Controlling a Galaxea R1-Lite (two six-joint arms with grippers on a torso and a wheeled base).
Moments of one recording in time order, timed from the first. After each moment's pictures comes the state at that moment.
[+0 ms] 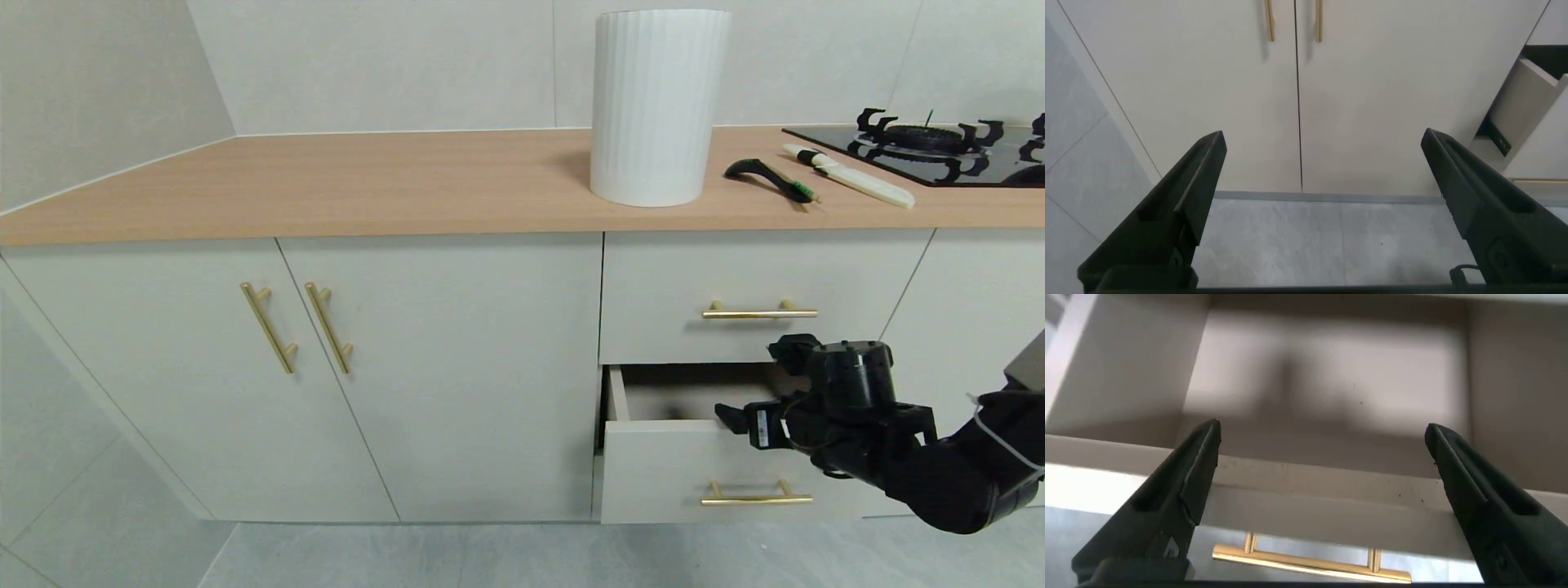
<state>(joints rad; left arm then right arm) 0.00 0.00 0.00 0.00 0.03 0.00 0.29 2.02 -0.62 -0.82 -0.14 0.11</state>
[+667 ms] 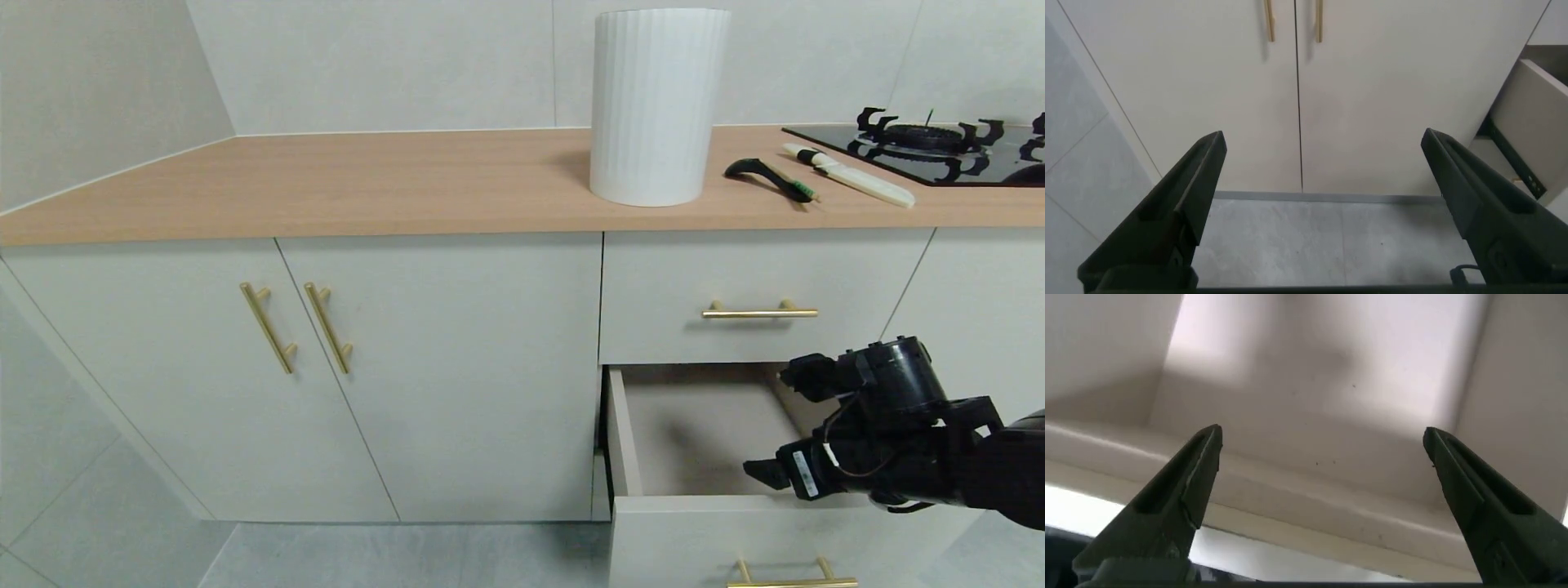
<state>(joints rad) 0.00 0.00 0.00 0.00 0.03 0.00 0.33 1.77 -0.64 -0.32 -0.09 -0.02</state>
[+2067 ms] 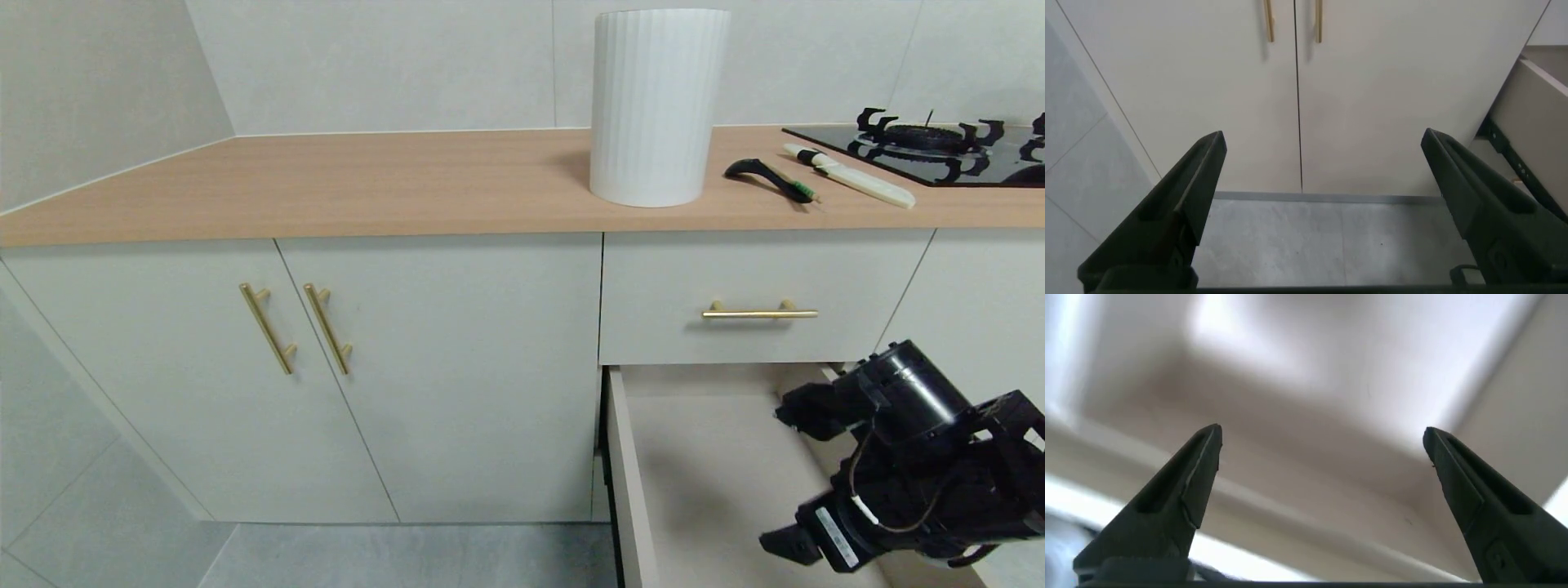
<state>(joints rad) 0.00 0.00 0.00 0.00 0.03 0.00 0.52 1.59 -0.76 0.19 -0.11 0.08</state>
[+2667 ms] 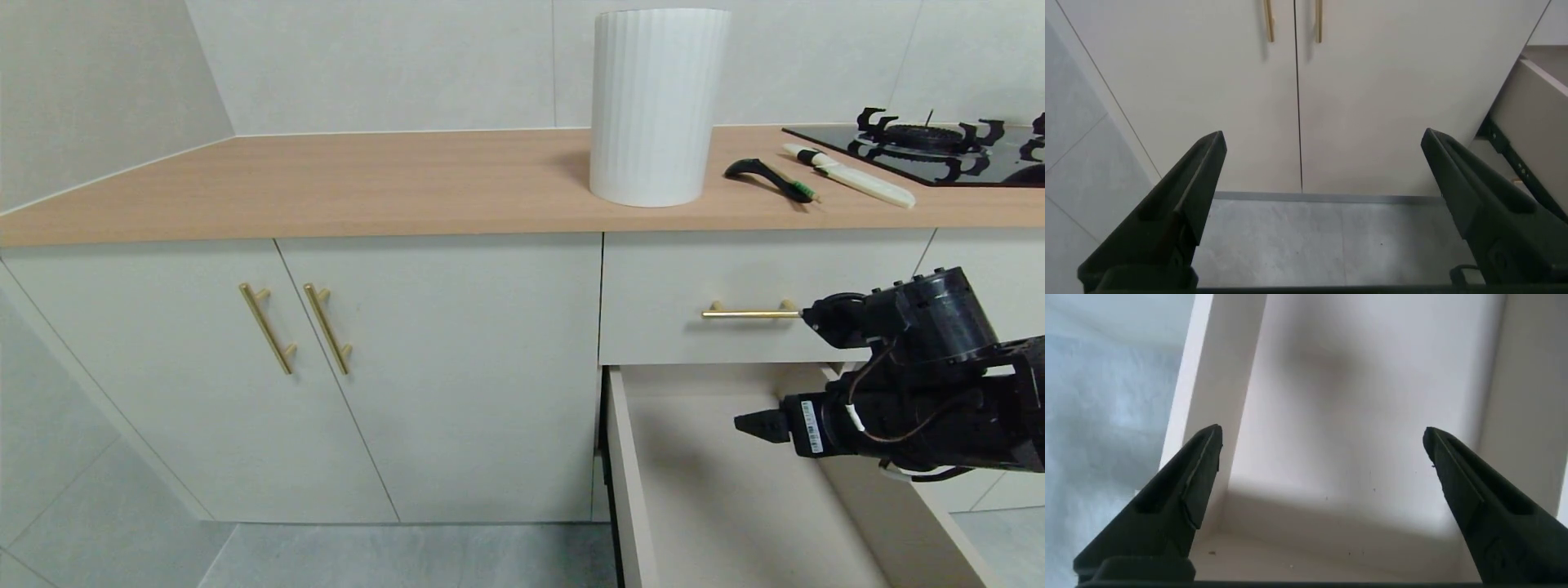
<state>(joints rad) 0.00 0.00 0.00 0.00 0.03 0.00 0.44 1.58 -0.83 -0.02 -0.13 0.23</state>
